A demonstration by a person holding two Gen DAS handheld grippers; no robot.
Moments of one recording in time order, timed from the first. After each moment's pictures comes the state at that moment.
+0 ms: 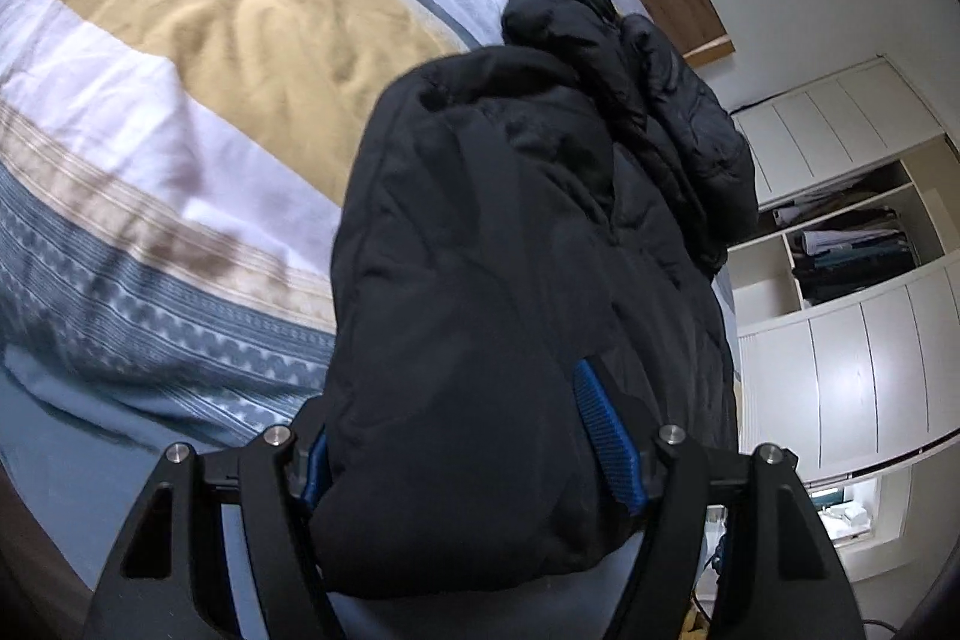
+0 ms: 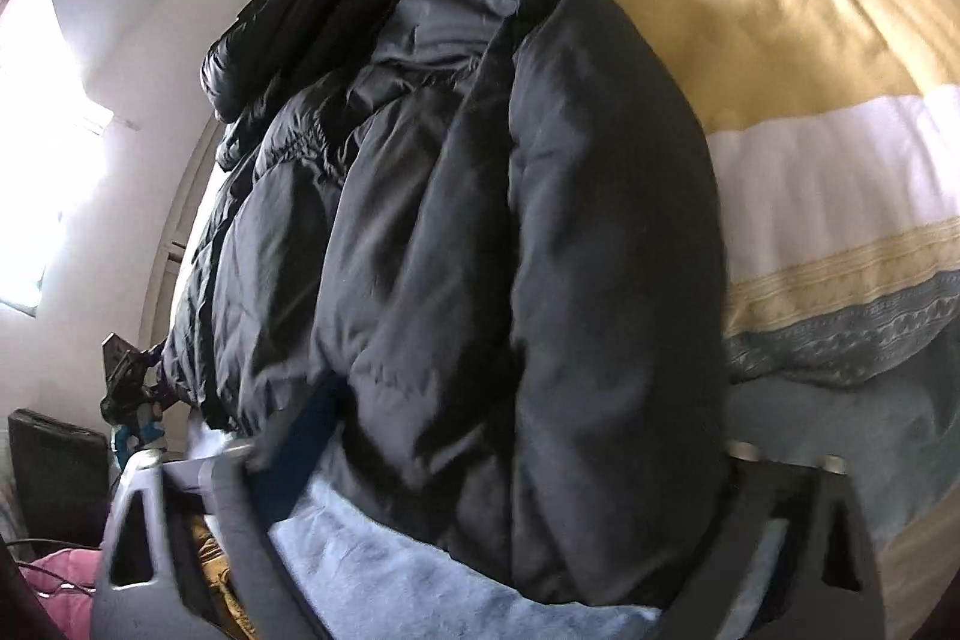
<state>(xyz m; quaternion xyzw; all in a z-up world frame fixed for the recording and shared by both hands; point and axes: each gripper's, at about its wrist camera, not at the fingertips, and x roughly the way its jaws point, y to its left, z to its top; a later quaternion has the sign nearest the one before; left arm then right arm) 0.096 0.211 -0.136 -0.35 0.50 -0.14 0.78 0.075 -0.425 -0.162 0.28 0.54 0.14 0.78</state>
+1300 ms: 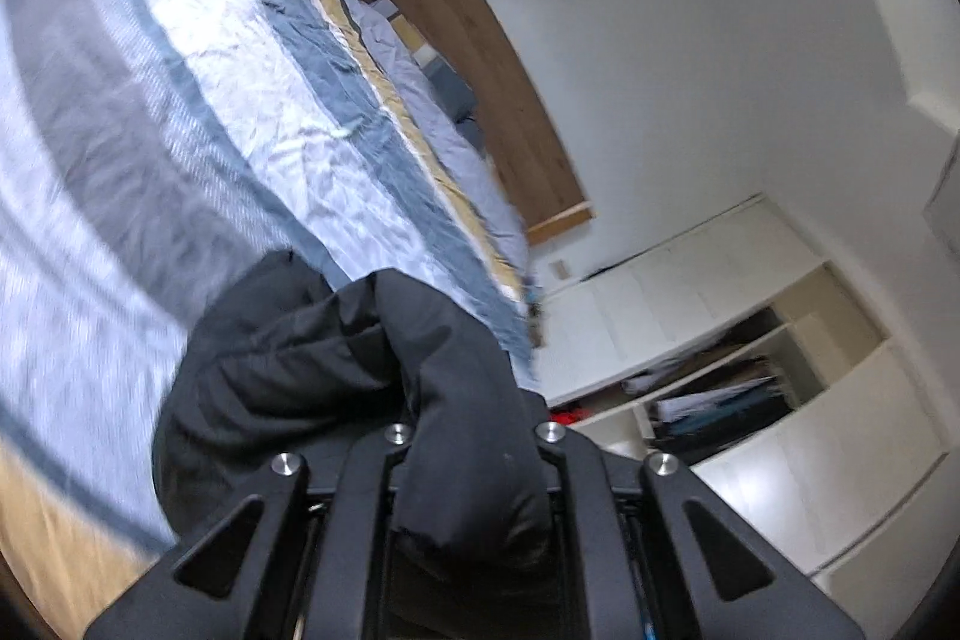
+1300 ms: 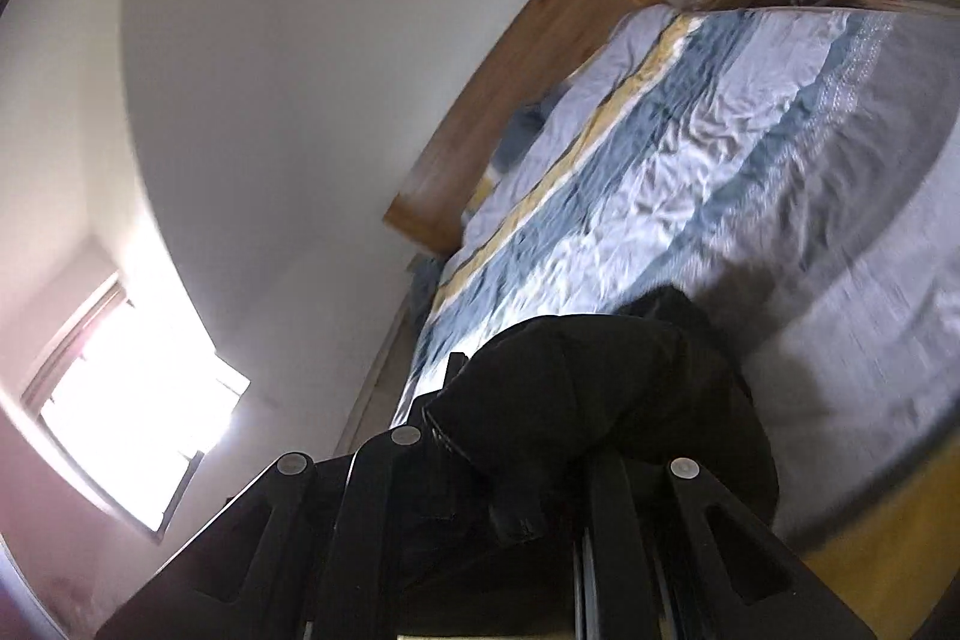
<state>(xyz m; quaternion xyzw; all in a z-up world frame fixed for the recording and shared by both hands) 0.415 0.201 0.068 -0.46 0.29 -0.19 0.82 0.342 -0.489 0.033 0.43 0.23 0.13 0.86</state>
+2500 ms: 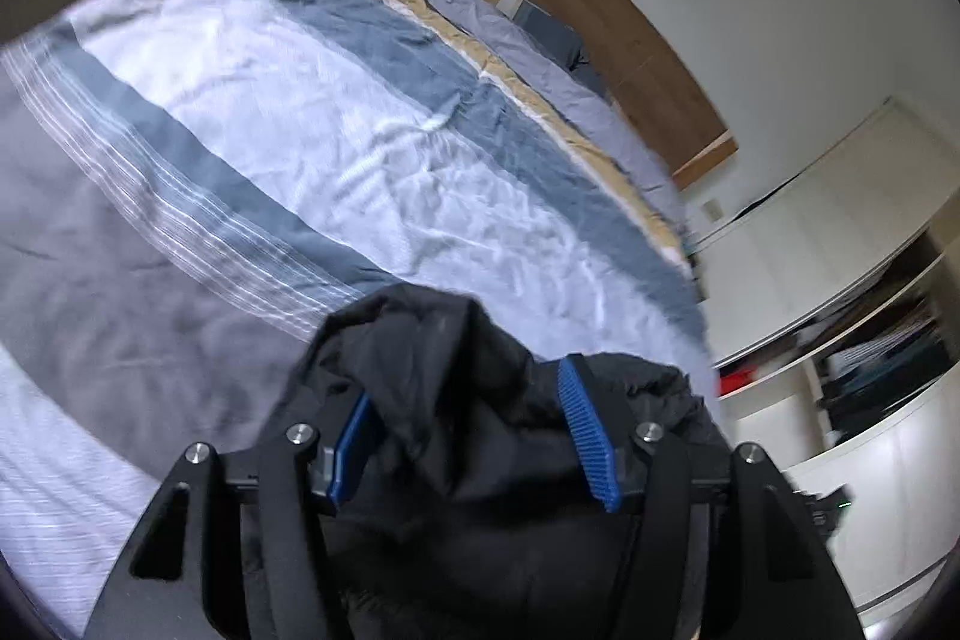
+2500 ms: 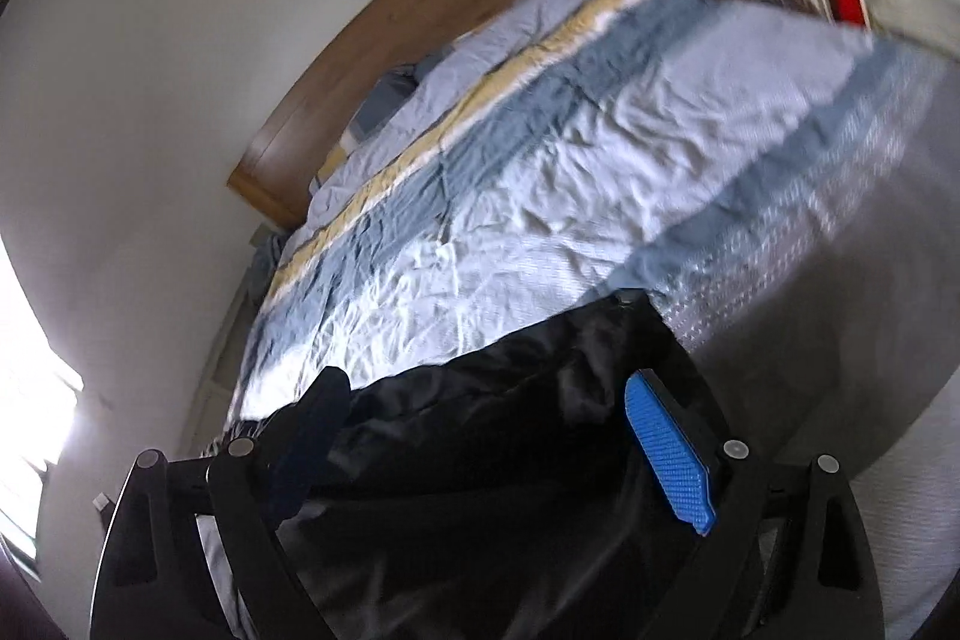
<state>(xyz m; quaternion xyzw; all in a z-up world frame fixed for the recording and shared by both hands) 0.618 0.171 0.006 -0.31 0.40 -0.09 0.86 0.517 -0.460 -0.005 0.32 0.34 0.02 0.88</state>
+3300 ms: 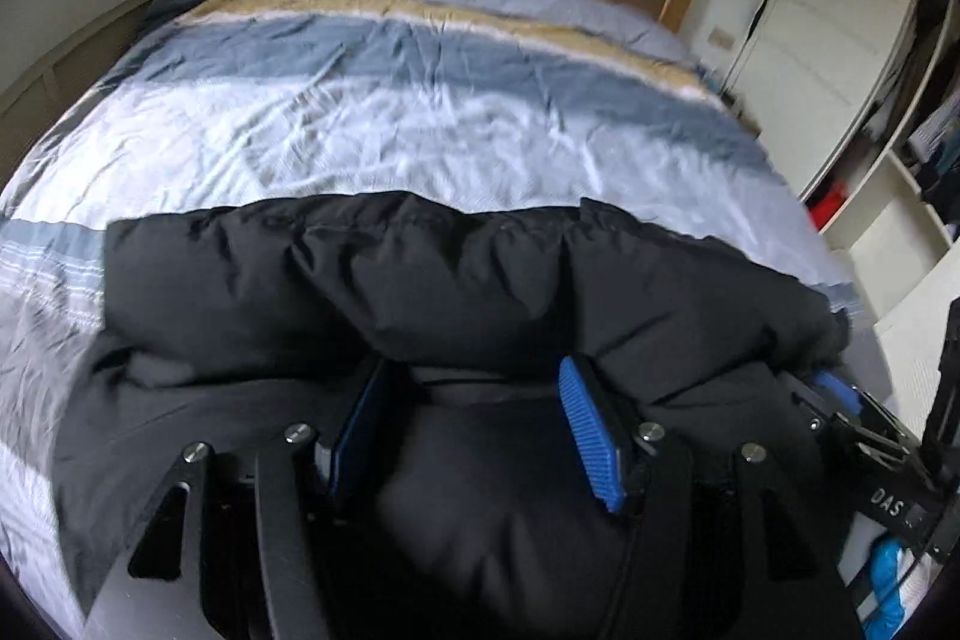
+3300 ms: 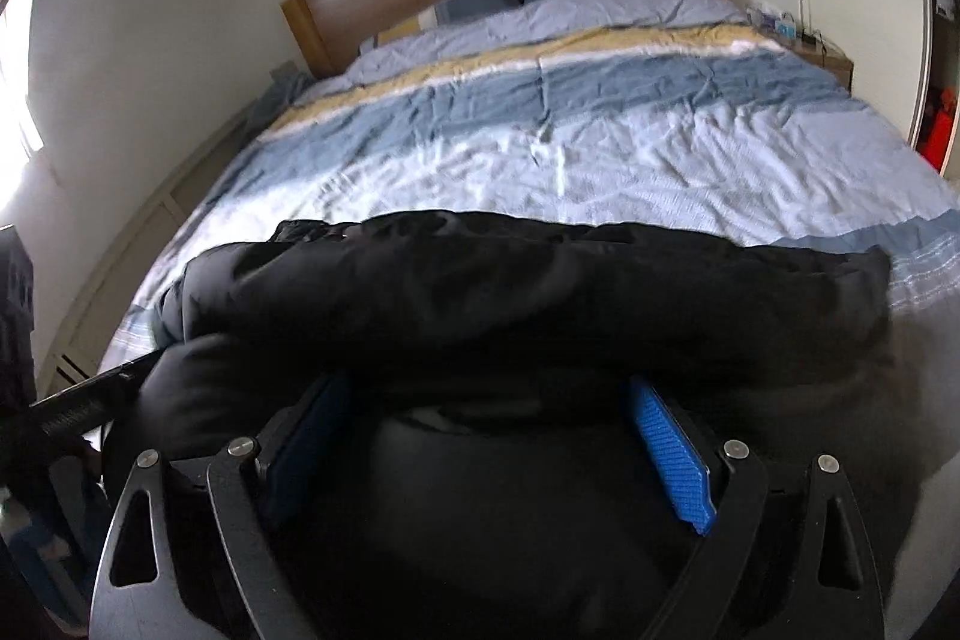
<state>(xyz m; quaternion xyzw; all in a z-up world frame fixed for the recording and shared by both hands) 0.644 -0.051 -0.033 -0.06 0.46 -0.10 0.88 0.564 -0.295 -0.047 0.12 0.41 0.05 0.90</state>
